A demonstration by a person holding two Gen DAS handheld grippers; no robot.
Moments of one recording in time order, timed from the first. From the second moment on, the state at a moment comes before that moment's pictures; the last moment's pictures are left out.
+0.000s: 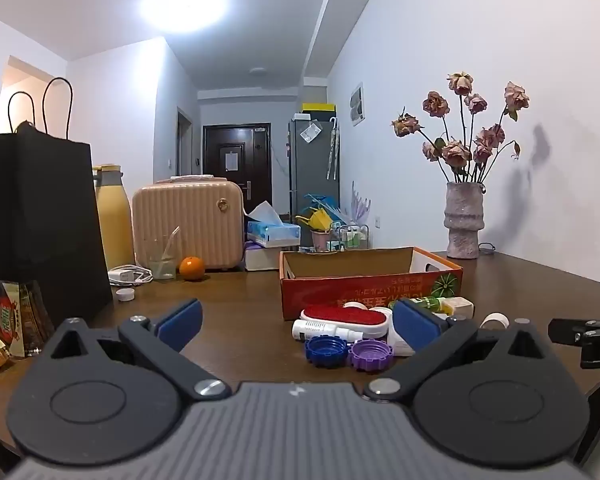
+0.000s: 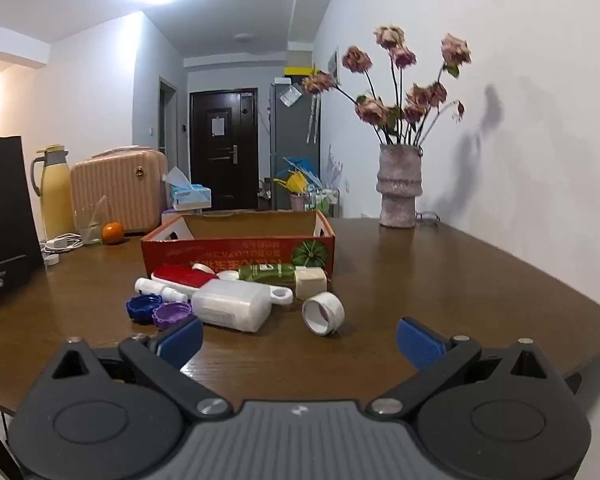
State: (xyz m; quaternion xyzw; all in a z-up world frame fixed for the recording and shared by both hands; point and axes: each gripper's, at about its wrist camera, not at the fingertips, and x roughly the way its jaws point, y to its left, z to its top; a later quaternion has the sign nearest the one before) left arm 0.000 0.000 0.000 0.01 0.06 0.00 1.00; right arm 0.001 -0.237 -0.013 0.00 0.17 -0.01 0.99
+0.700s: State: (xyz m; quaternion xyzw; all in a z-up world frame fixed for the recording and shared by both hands) left arm -0.001 -0.001 0.002 0.01 0.08 -0.02 1.00; right arm -0.006 -0.242 -0.008 0.01 0.15 -0.03 0.99
